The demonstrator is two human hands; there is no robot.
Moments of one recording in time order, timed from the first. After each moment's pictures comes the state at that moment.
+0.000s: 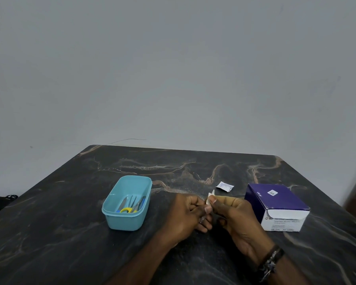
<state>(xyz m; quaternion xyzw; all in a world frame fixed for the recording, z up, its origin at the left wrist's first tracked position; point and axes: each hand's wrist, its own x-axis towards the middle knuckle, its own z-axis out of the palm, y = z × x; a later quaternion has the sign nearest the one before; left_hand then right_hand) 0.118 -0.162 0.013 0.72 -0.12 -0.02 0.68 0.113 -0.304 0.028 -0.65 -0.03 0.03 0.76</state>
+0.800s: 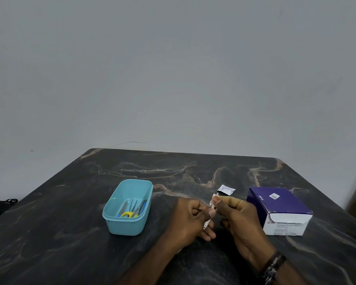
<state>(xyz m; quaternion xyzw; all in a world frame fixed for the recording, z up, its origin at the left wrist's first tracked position) 0.113 -0.166 0.017 0.71 -0.11 -0.03 0.70 0.111 -0.300 0.030 -0.65 0.00 -0.04 0.76</state>
